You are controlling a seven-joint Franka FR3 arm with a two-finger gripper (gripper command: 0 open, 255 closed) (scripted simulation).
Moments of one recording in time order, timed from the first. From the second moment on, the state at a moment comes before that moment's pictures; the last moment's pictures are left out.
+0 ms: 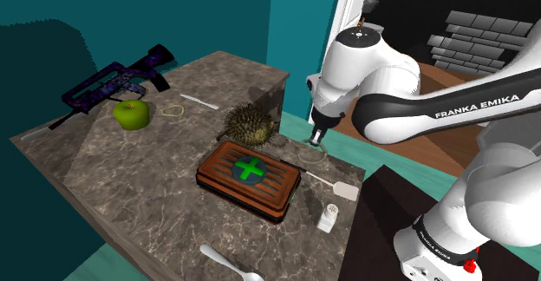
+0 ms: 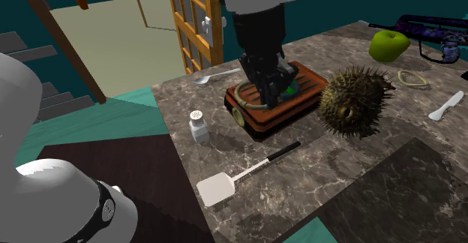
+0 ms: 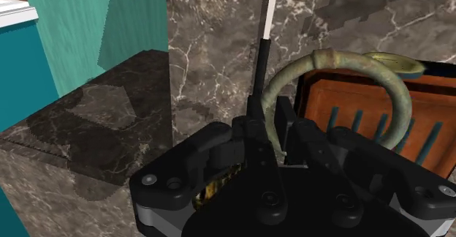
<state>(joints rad) 0.15 -0.51 0.30 -2.70 -0.16 2.30 0.07</state>
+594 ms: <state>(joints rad) 0.11 -0.15 0.43 -2.34 -0.27 2.25 0.25</state>
